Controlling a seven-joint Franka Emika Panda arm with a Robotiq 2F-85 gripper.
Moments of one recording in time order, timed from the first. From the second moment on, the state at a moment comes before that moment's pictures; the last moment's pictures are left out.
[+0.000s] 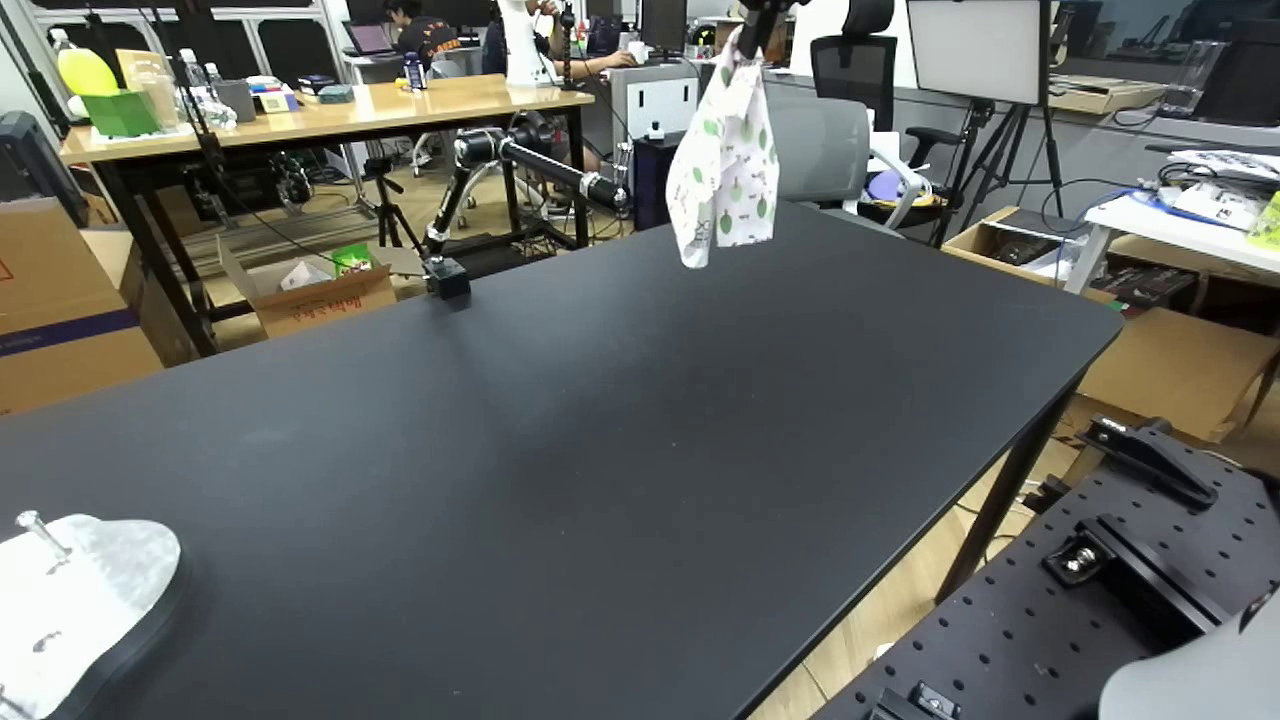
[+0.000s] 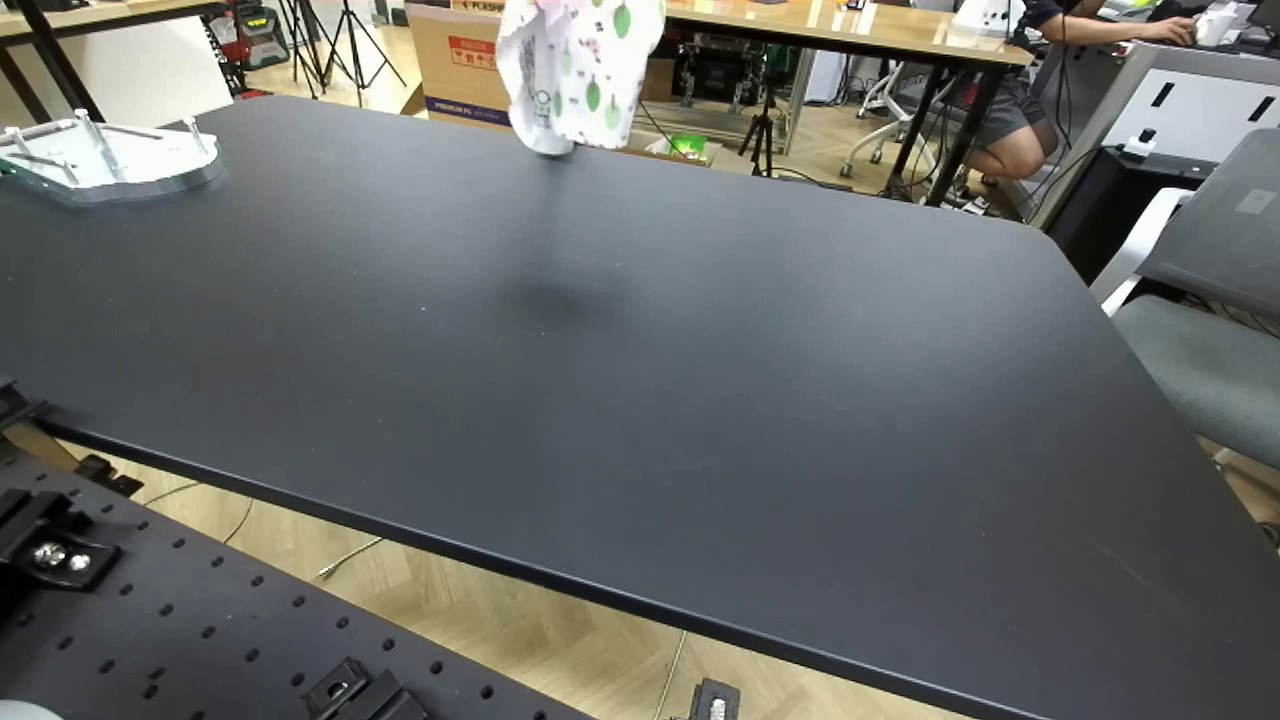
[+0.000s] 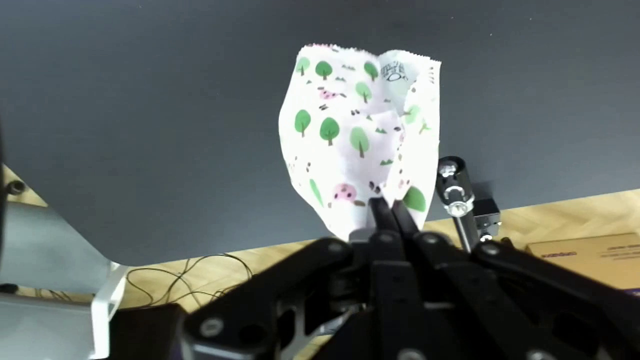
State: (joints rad) arm -0.11 -0.49 0.01 -2.60 0.01 2.53 0.05
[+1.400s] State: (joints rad) arm -0.16 -0.31 -0.08 -2.52 -0.10 2.36 -0.01
